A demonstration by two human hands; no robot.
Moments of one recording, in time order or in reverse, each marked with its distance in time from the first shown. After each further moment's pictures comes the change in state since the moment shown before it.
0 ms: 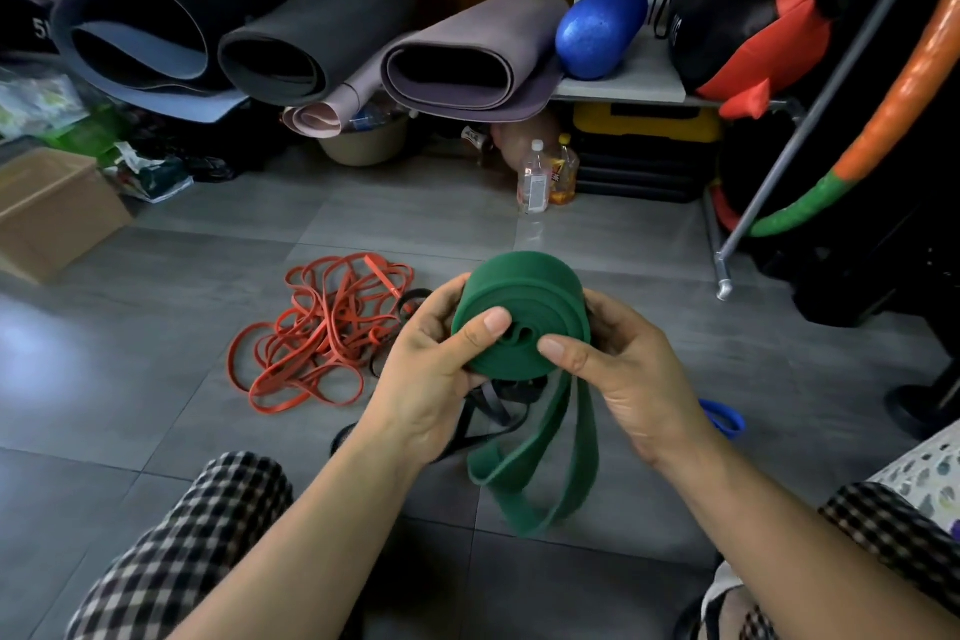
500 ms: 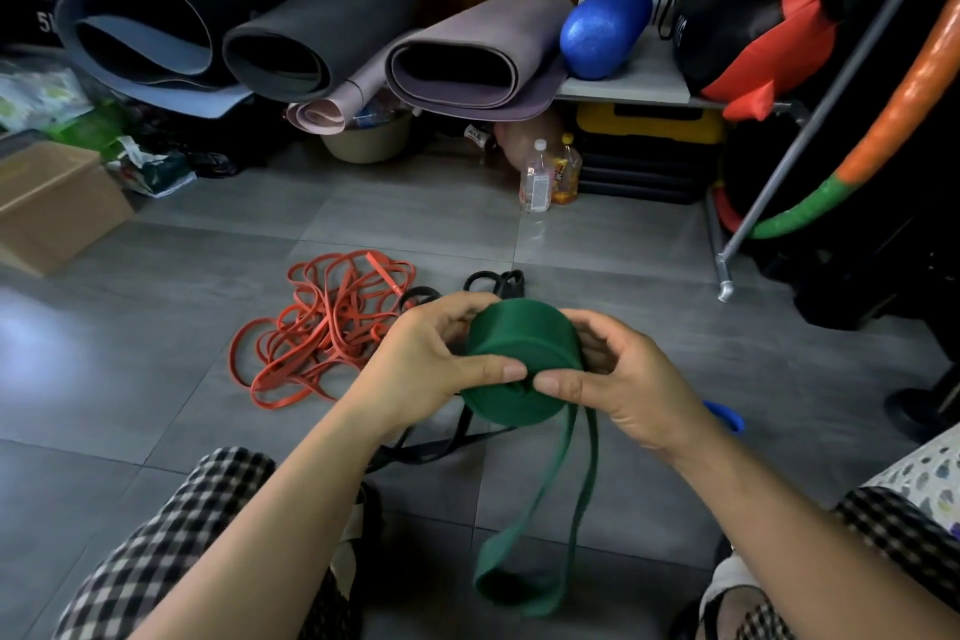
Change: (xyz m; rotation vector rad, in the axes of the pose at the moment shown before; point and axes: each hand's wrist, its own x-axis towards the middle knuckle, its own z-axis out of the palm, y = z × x) left_hand 0.001 0.016 -0.020 0.703 -0.139 0.085; right_hand -0.002 0.003 -0.012 -0.202 -0.159 0.178
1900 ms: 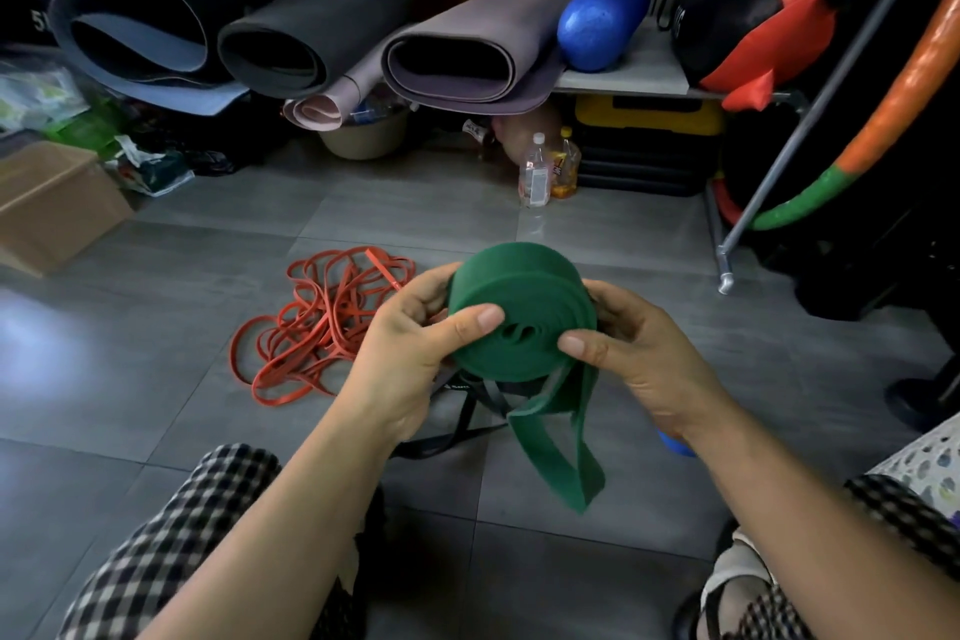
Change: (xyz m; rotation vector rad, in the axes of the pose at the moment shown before) left_hand -0.002 0.006 0.011 -0.541 0.163 -0.032; right_hand 0.004 -0.004 -0.008 0.173 0.037 -0.064
